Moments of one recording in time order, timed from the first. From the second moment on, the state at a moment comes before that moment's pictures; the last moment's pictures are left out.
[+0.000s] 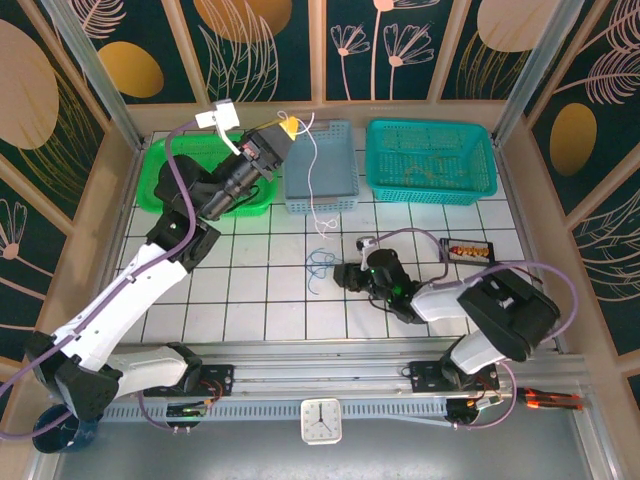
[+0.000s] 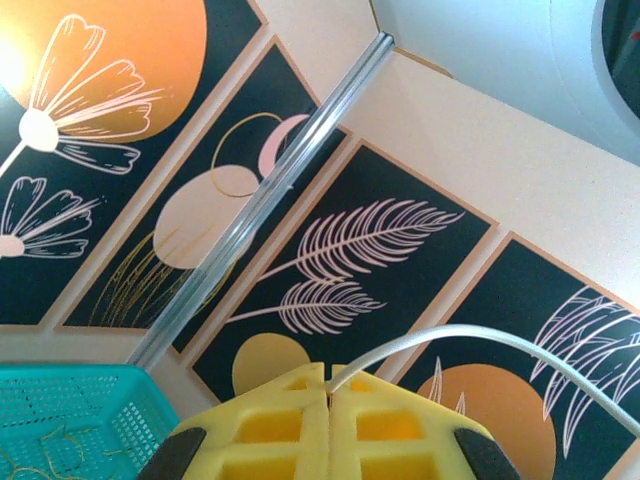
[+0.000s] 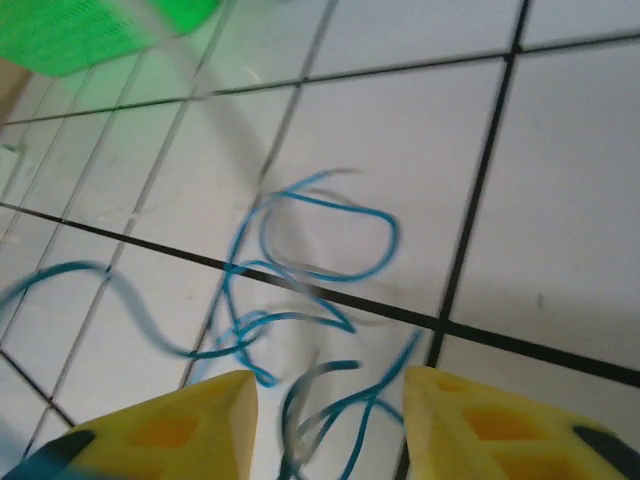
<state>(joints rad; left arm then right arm) -0.63 1.19 1.22 0.33 0.24 -0.82 0.78 1.43 0.37 0.56 -0.05 0.61</state>
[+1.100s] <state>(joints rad) -0.63 1.21 1.17 0.38 0.26 -0.88 0.80 1.38 0.91 0.30 -0.07 0.31</state>
